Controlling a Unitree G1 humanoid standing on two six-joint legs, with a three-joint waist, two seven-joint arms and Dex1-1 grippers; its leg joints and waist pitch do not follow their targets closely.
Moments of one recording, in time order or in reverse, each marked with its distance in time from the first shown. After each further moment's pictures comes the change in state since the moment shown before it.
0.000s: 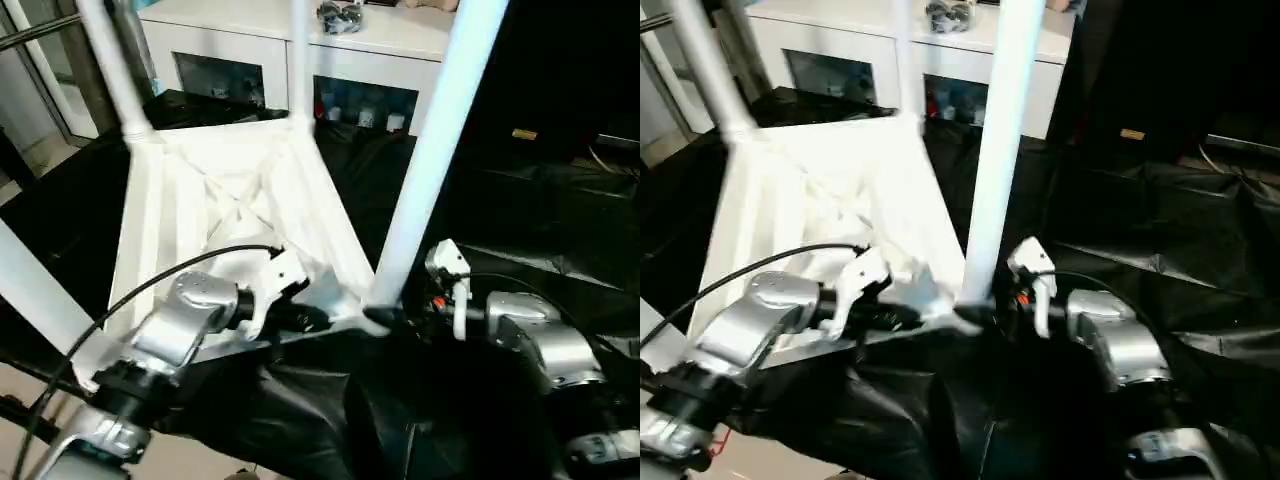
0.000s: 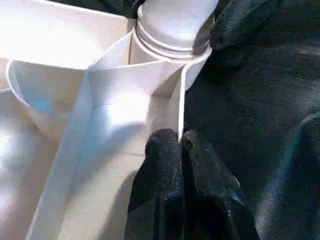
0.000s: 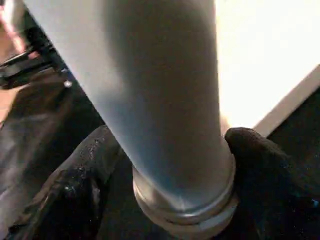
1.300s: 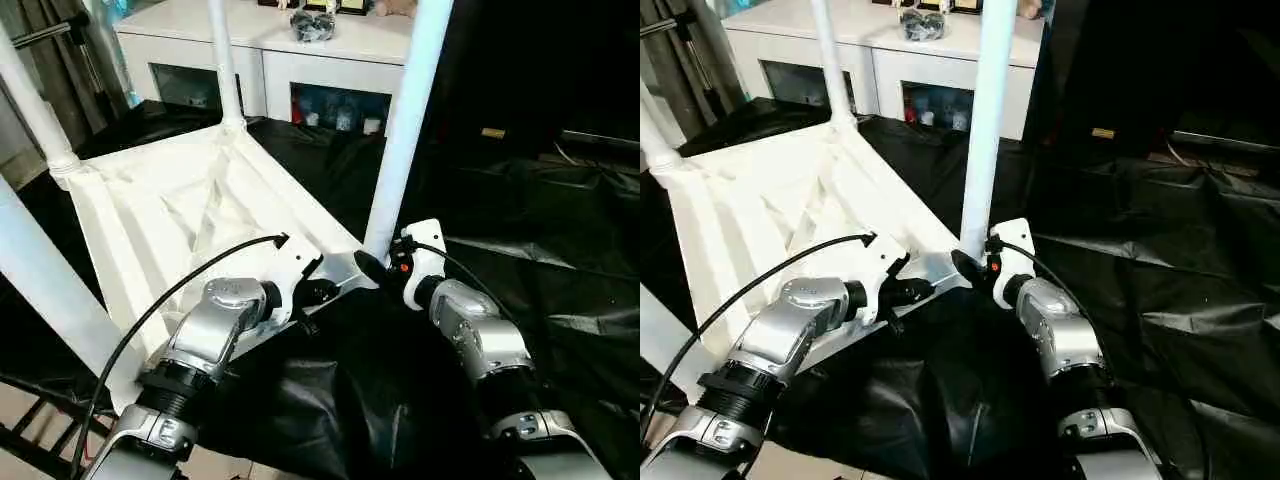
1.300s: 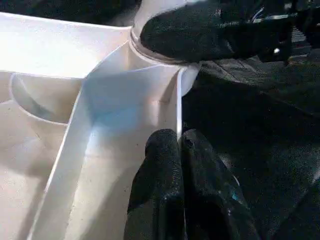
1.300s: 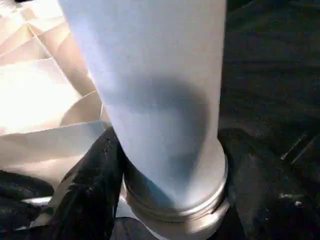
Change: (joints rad) left arm -0.032 -0.207 0.088 0.105 0.061 0.020 0.366; right arm -0.103 0.286 -0.122 0.197 -0.111 -0.114 -0.653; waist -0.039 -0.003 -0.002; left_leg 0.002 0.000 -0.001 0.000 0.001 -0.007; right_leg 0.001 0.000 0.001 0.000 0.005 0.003
